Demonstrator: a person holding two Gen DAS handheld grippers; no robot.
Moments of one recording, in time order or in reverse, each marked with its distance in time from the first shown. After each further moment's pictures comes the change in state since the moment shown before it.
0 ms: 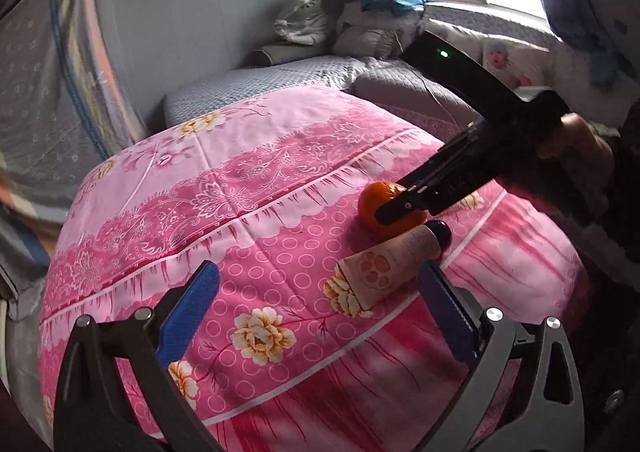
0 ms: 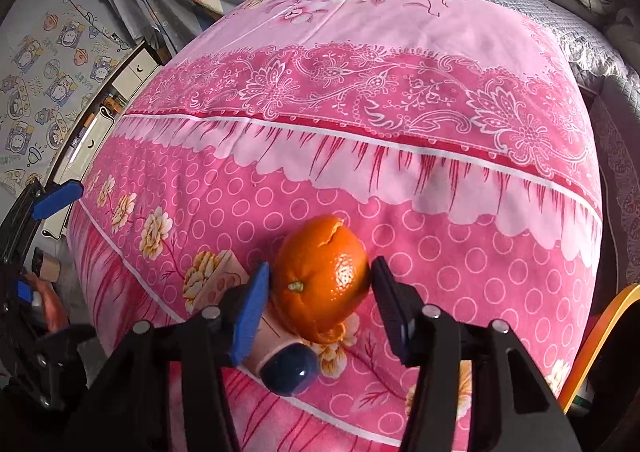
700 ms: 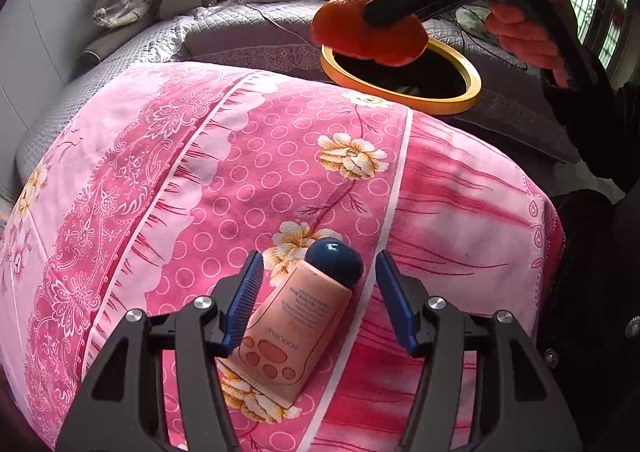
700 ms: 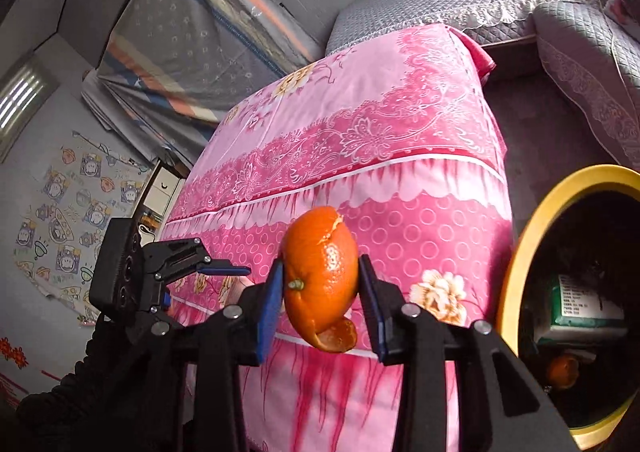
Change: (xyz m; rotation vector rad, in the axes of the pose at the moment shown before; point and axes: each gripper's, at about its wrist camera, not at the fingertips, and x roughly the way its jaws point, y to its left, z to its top) left arm 0.095 -0.063 0.038 0.392 0.235 -0.451; right arm -0.146 -0.117 -0.095 0.345 -0.328 0.178
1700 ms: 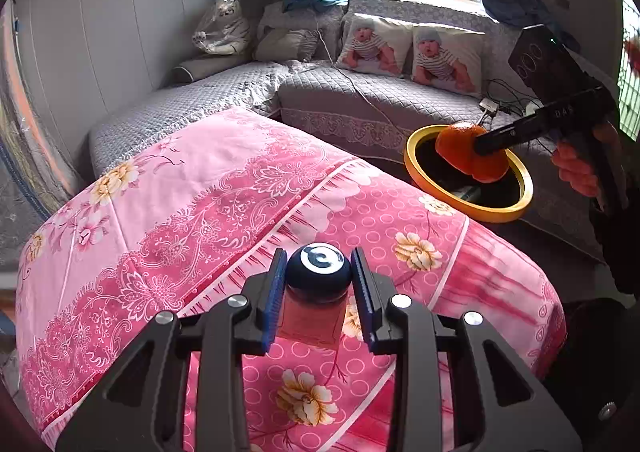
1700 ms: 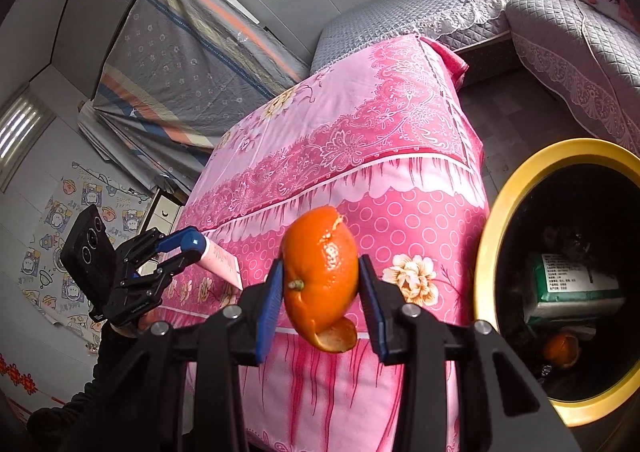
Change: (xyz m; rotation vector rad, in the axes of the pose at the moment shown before) left arm -0.076 0.024 0.014 -0.252 -0.271 0.262; right arm -0.024 -0.009 -0.011 0.053 -0.060 0.002
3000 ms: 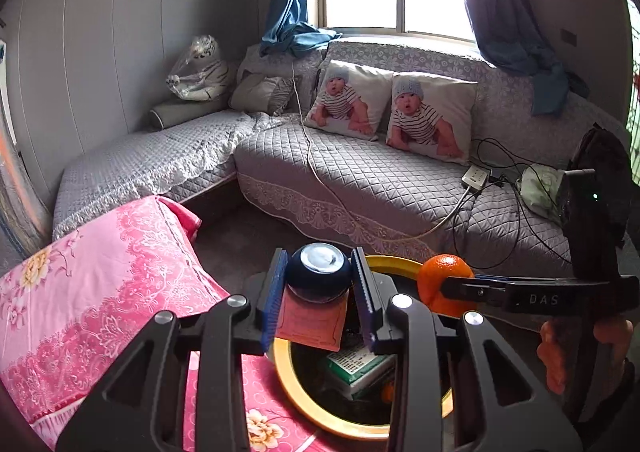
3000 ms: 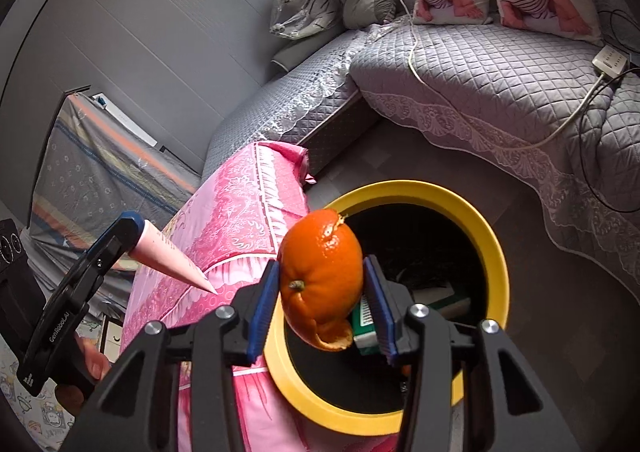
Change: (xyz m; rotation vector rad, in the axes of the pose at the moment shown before) left arm 0.123 -0.201 0.180 -0.068 -0.131 -0.031; right arm -0.147 -0.162 -0.028 0.334 -0.356 -0.289
